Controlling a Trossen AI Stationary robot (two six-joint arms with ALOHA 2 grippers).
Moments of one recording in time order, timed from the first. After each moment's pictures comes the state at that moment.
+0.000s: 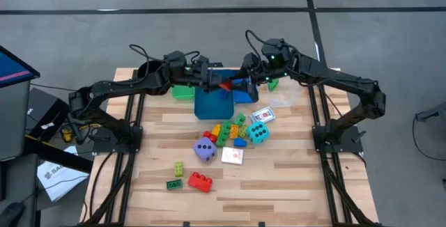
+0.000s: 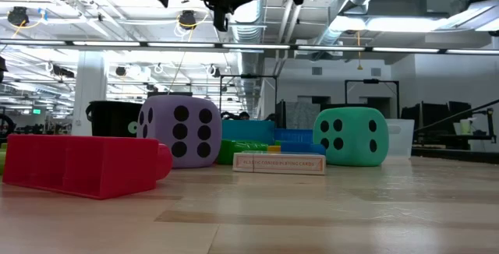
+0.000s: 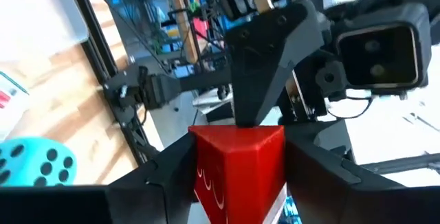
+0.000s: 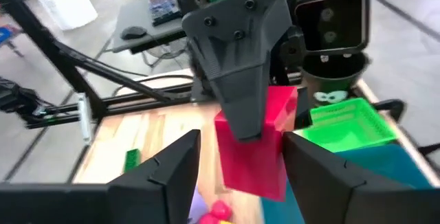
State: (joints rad) left arm 0.43 1.45 1.08 0.36 0.46 -1.31; right arm -0.34 1.48 1.51 -0.44 -0.39 0.04
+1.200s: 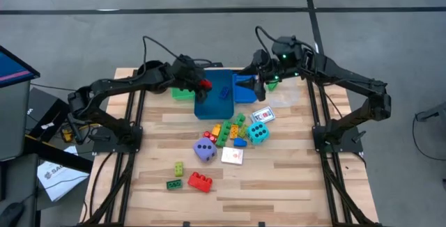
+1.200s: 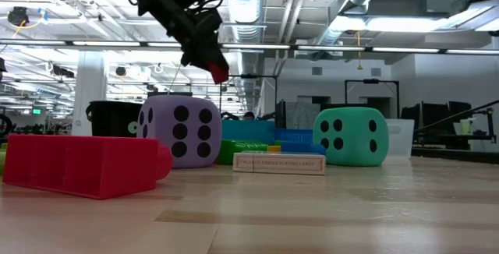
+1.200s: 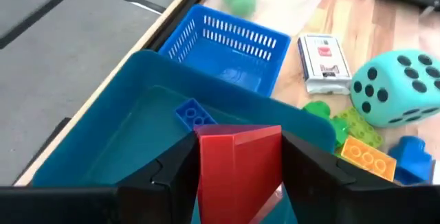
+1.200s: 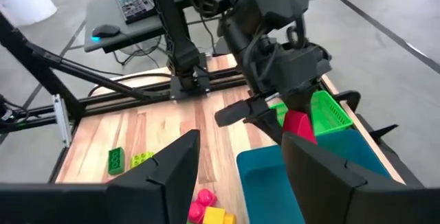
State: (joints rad) left arm 0.50 1.45 1.06 -0.29 0.08 0.02; right arm -0.31 1.42 1.60 -0.60 -0.23 0.06
